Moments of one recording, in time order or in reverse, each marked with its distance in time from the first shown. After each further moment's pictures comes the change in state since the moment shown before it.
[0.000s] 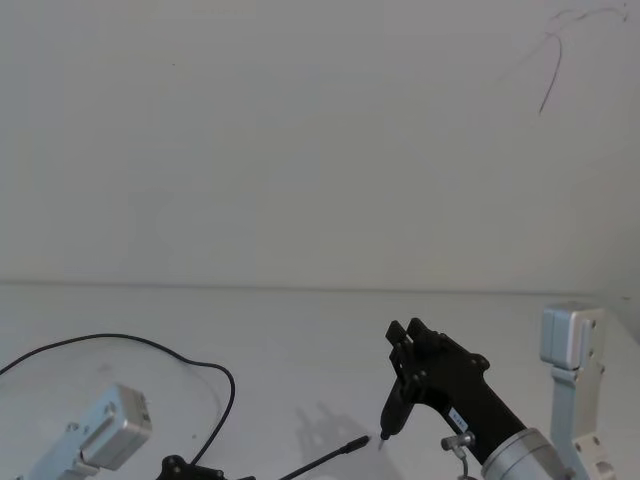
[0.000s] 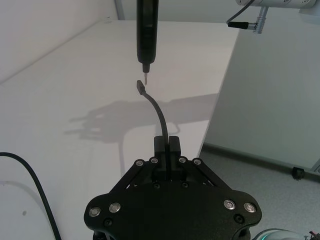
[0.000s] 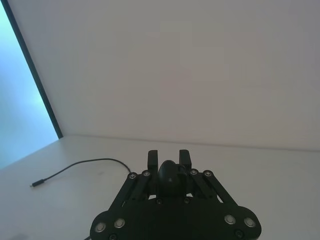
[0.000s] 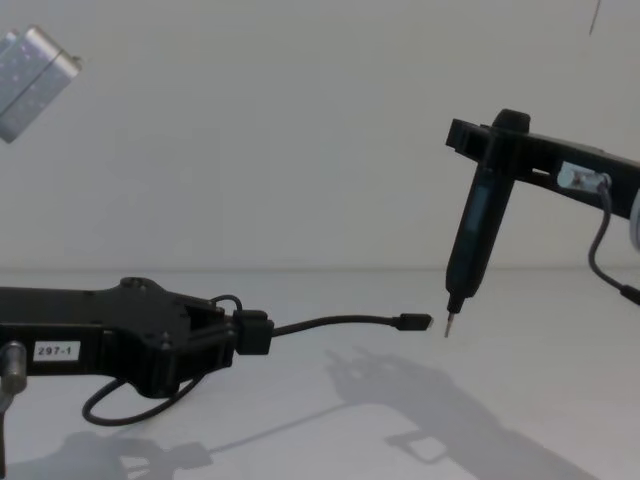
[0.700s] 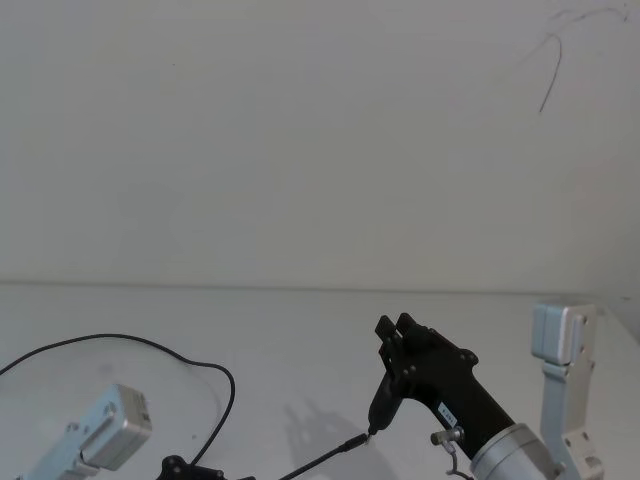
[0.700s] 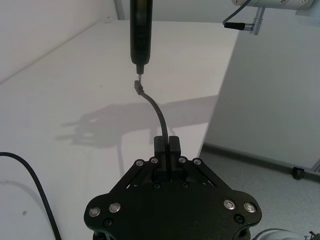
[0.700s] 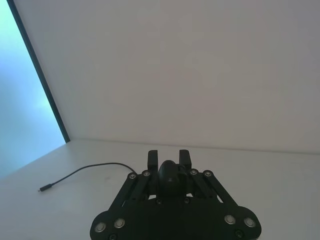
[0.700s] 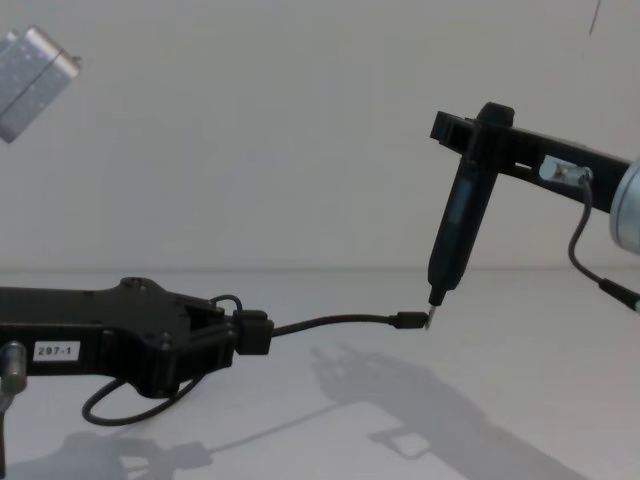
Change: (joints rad) left arm 0.000 0.000 0.000 0.000 0.000 0.000 0.000; right arm 0.020 -0.009 -0.018 0.021 0.022 -0.014 0.006
